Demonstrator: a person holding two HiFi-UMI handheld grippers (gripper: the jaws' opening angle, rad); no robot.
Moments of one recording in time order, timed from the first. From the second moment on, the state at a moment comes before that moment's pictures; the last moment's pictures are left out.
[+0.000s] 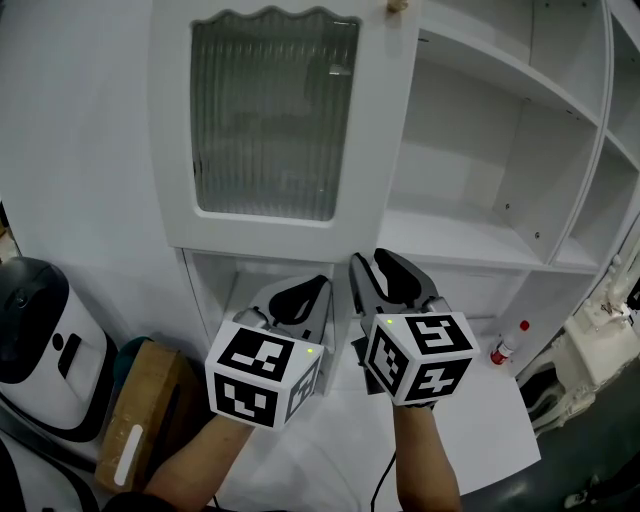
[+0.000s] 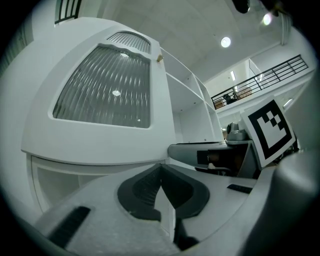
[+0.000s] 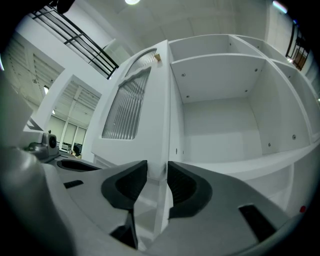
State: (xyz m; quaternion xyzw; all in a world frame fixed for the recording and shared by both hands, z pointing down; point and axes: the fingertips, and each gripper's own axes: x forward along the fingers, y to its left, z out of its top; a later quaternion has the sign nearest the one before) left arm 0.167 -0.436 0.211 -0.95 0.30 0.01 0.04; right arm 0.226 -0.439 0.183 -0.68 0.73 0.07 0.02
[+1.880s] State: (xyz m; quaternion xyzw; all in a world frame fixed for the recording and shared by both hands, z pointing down) left arm 0.128 -0.384 0.225 -0.94 0.35 0.00 0.02; right arm 0.173 -0.376 0.213 -0.64 0.76 0.05 0.00
